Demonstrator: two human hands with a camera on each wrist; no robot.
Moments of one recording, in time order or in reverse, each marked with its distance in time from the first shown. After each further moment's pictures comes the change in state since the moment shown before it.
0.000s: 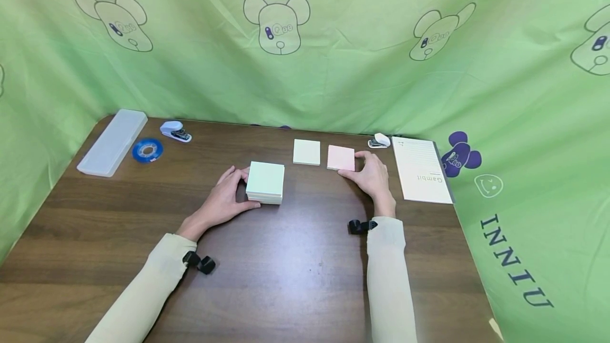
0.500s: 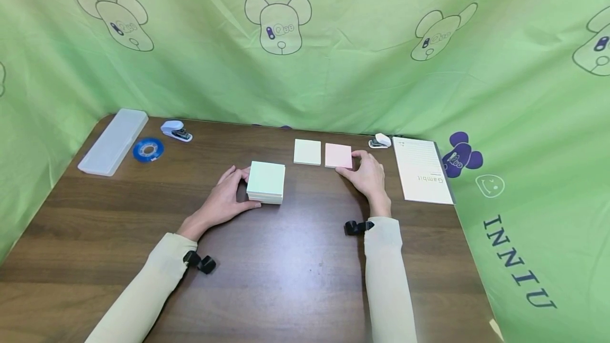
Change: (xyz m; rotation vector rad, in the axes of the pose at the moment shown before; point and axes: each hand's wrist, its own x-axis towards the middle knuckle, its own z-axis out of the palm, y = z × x) left_hand 0.000 -0.001 0.000 -0.002 0.005 0.007; right_hand 0.001 -0.010 0.009 0.003 0.021 -0.001
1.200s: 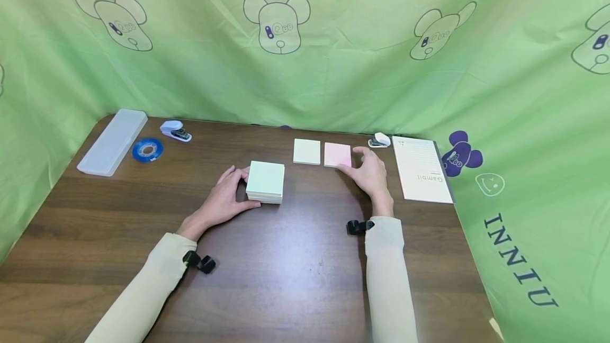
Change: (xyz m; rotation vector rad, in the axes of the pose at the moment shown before) left_hand 0.000 0.001 0.001 -0.002 -0.006 -0.012; right_hand -0.001 -0.004 -0.011 0.083 -0.002 -0.002
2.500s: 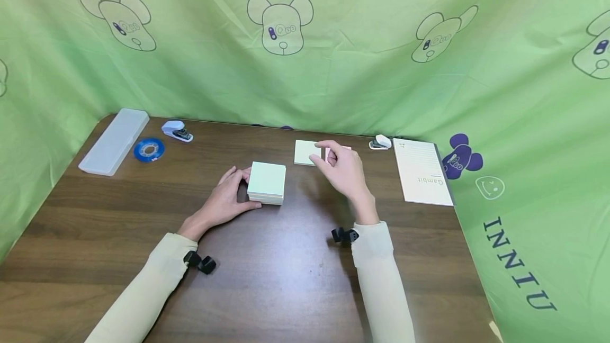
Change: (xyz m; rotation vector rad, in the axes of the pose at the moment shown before) left_hand -0.001 -0.003 0.002 -0.007 0.020 0.026; right_hand -0.022 -0.098 0.005 0.202 0.061 -0.349
